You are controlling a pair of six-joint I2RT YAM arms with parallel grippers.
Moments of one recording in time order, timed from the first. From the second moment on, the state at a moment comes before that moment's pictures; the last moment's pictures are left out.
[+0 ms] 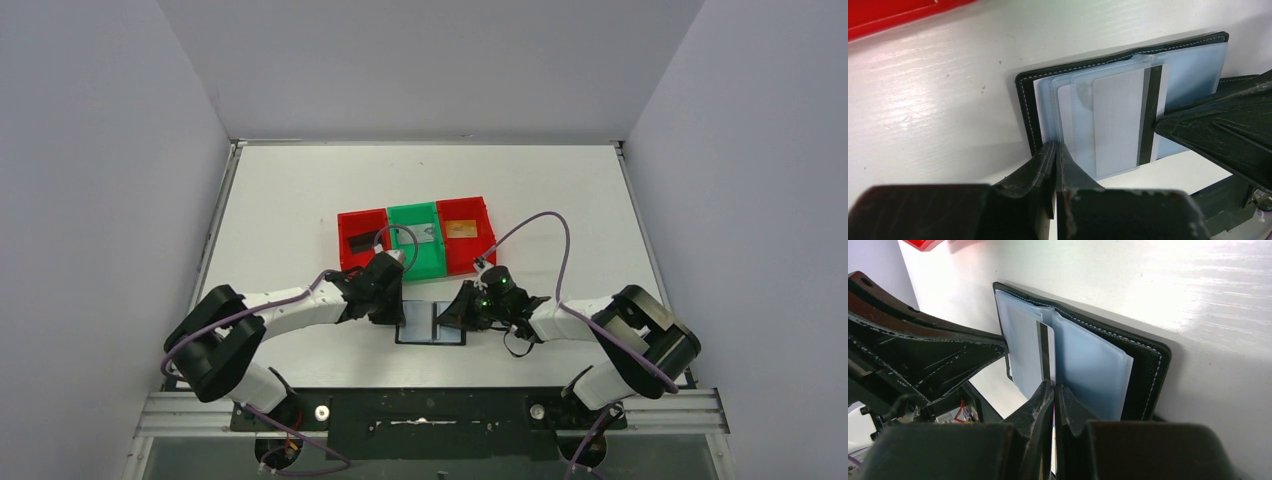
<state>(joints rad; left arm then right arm) -0.81 1.50 0.72 -0.27 0.01 -0.73 0.69 1.48 0.41 0.36 -0.34 1.00</state>
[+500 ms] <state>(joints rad) -0.80 1.36 0.73 -0.36 -0.03 -0.70 0.69 1.48 0.44 0.28 -0.32 0.98</state>
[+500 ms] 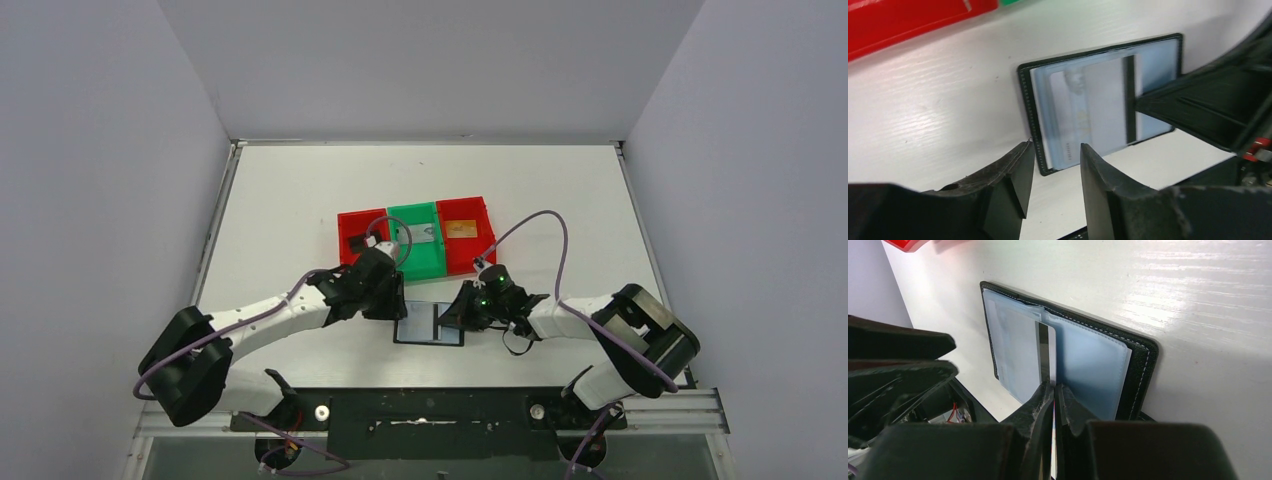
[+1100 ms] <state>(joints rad) -0.80 1.38 0.76 -0.26 0.13 -0.62 0.70 1.48 0.46 0.27 -0.29 0.98</state>
